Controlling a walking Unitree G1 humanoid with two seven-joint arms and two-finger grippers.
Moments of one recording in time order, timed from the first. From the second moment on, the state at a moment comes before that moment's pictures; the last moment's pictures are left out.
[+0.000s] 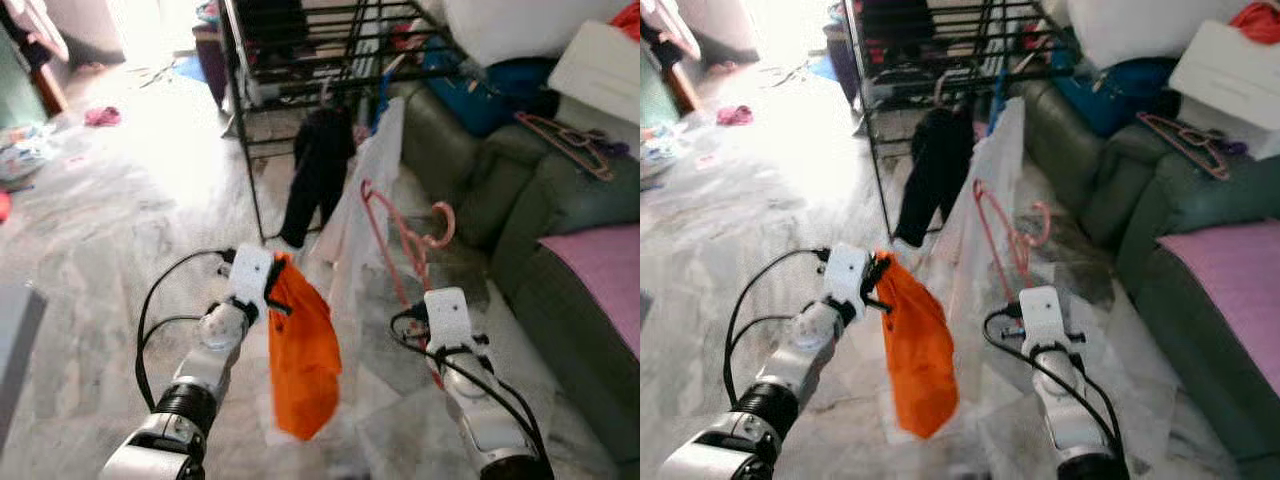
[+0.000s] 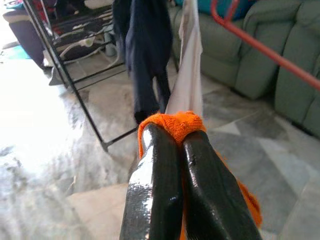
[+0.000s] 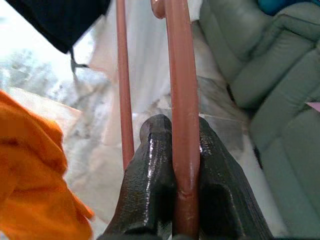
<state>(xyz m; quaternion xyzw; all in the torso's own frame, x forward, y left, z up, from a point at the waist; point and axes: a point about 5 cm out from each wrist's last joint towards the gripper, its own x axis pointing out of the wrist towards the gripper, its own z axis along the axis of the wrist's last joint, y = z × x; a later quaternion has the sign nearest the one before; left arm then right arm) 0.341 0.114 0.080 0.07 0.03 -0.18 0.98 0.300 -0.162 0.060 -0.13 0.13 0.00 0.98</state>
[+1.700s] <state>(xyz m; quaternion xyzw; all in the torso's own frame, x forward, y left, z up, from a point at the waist) 0.331 0.098 0.083 0.05 0.01 -0.26 0.96 0.286 -0.167 0.049 -0.14 0.15 0.01 0.98</state>
